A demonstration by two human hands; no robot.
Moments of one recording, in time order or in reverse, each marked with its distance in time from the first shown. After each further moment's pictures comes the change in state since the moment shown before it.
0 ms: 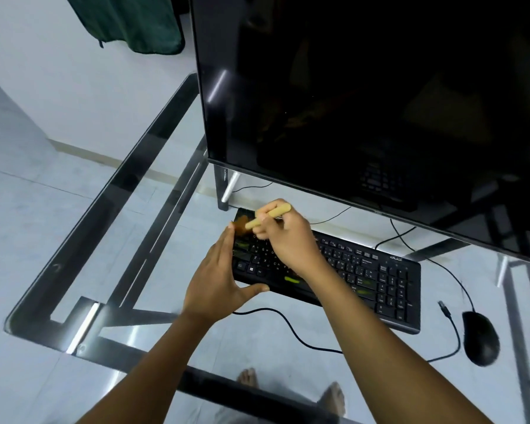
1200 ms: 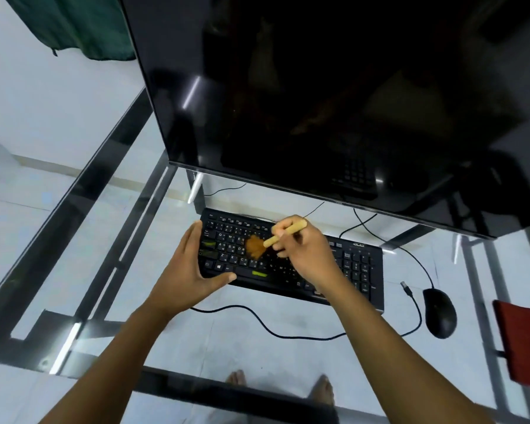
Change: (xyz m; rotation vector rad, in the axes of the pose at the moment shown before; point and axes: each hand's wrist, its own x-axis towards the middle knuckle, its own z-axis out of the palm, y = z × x) left_hand 0.011 0.013 -0.018 -0.311 -0.110 -0.020; right_hand -0.042 0.032 -0.072 -0.002 0.046 0.117
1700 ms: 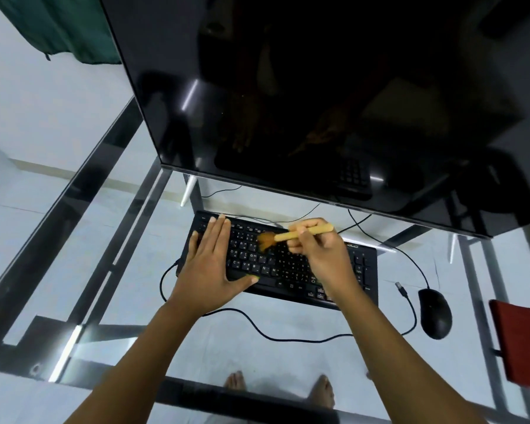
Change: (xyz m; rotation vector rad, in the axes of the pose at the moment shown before) left_hand 0.015 0.025 0.037 0.516 -0.051 0.096; right_hand -0.005 0.020 -0.031 0.137 0.140 0.014
